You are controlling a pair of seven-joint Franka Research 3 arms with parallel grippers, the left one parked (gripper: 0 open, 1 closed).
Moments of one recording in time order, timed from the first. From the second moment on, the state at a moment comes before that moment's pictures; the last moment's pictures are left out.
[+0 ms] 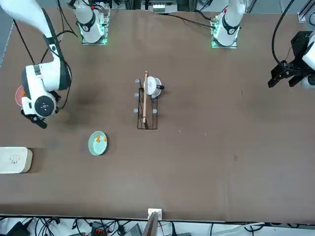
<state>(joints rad) -0.13 0.35 0.19 -1.86 -0.55 1.71 0.84</state>
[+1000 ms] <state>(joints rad) -0.14 0.24 0.22 -1.52 0.06 1.62 0.29</state>
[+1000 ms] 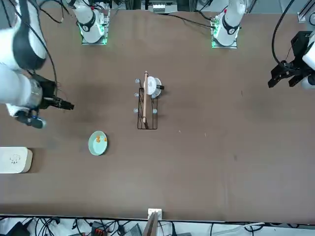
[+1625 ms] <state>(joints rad) -0.14 0.21 0.21 -1.34 0.01 1.48 0.12</state>
